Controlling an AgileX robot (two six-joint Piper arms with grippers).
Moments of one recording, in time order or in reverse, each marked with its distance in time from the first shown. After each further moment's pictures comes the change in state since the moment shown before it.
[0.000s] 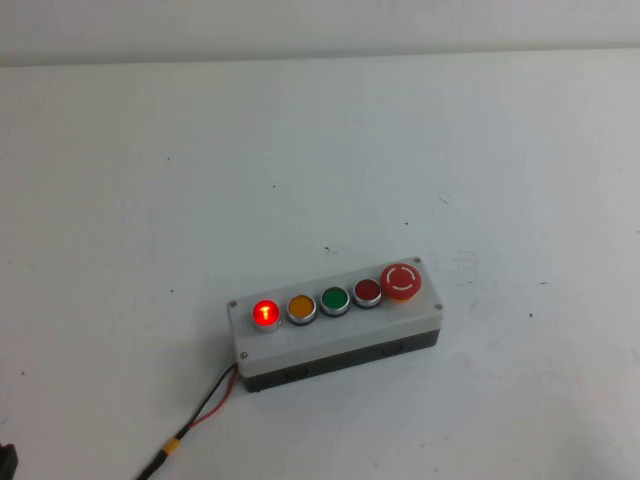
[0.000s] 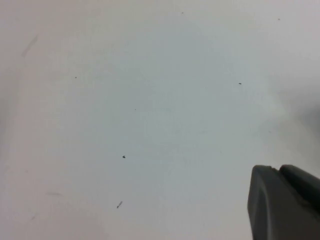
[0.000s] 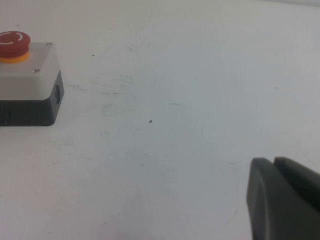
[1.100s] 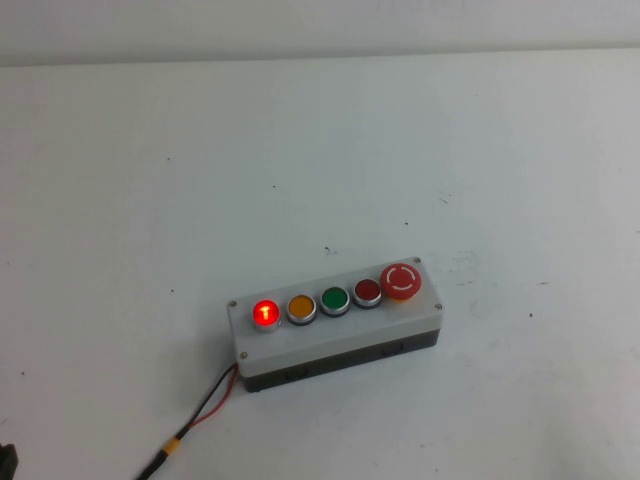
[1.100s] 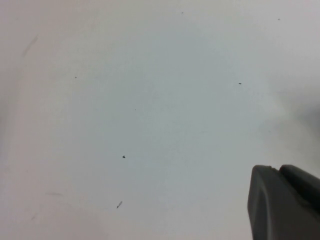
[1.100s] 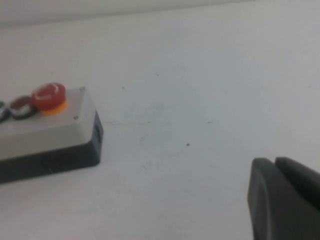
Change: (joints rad) right arm 0.000 0.000 0.000 0.202 -0.024 0.000; left arm 0.000 0.000 0.000 0.000 0.000 0.000
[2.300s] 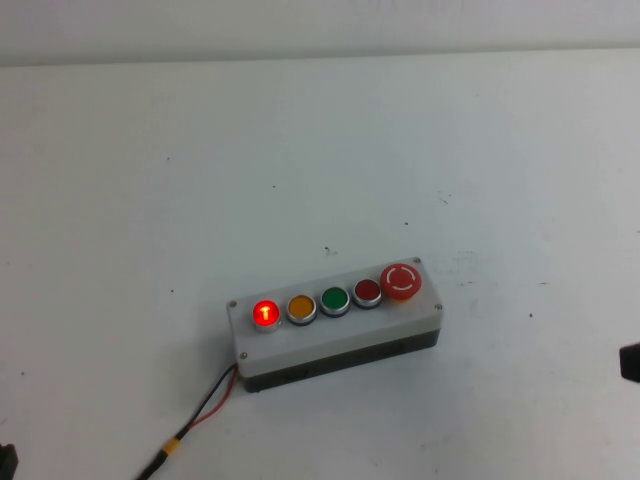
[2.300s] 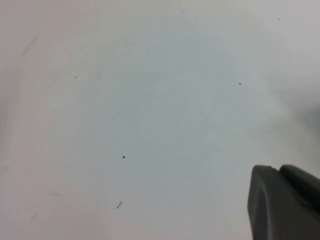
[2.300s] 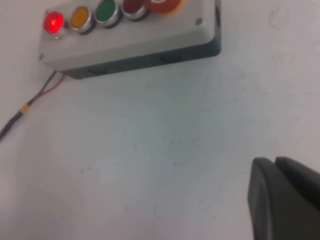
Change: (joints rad) right arm 0.000 0.834 -0.683 0.189 0.609 0.000; left arm 0.000 0.000 0.000 0.000 0.000 0.000
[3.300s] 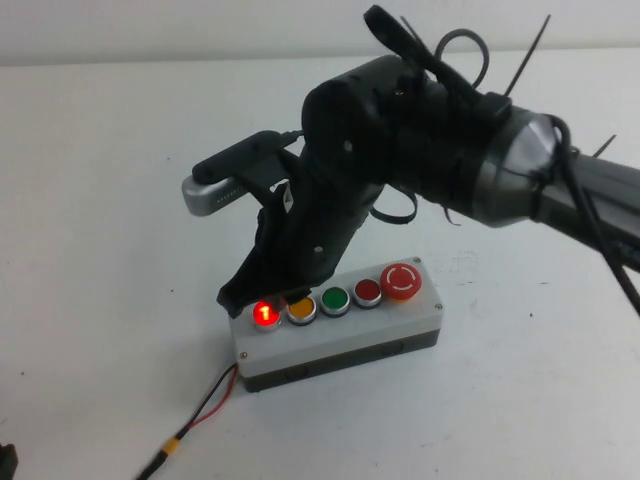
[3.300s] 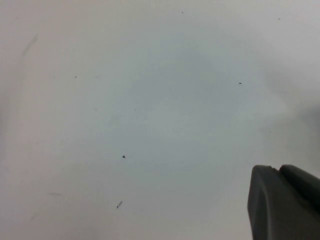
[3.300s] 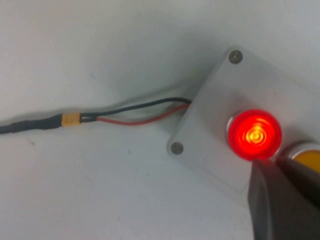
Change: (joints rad) right arm 0.697 1.162 -1.180 -0.453 0.185 0.228; left arm 0.000 0.000 0.000 0.000 0.000 0.000
